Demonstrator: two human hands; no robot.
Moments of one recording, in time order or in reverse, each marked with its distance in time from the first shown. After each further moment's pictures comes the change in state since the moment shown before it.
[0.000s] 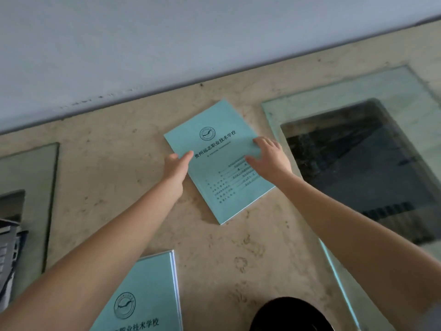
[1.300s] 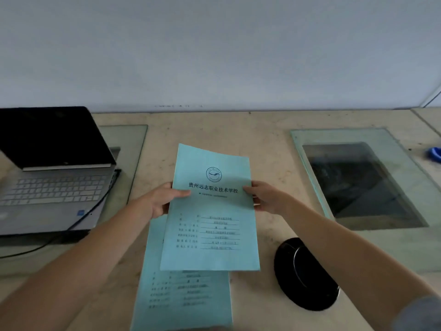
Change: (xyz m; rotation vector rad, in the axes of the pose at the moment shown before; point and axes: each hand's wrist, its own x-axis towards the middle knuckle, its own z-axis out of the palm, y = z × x) left_hand -0.166 -0.100 -0.250 -0.077 -0.430 -0.047; right_hand -0.216 -0.131 0.026 0.791 -0.581 0.286
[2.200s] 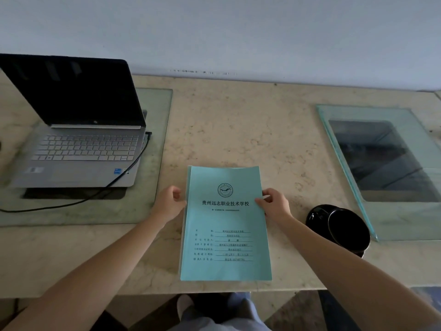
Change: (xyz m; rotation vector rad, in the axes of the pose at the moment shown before) left_hand -0.026 -0.139 -0.075 0.578 0.367 0.147; right_hand -0.014 0.121 0.092 -0.370 0.486 -0.137
